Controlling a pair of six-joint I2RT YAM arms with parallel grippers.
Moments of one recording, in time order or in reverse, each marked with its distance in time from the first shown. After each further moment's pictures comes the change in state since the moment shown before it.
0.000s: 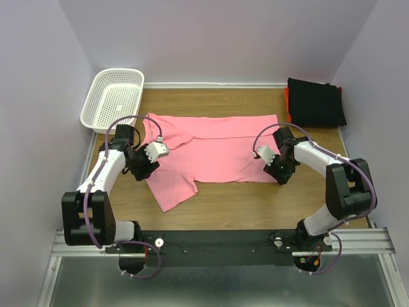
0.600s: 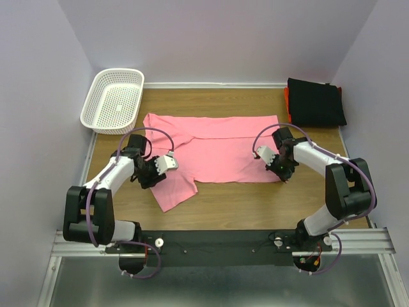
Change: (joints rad) left arm -0.107 0.010 -0.142 0.100 -0.041 0.060; right arm 0.004 0.014 -0.016 0.035 0.047 -0.003
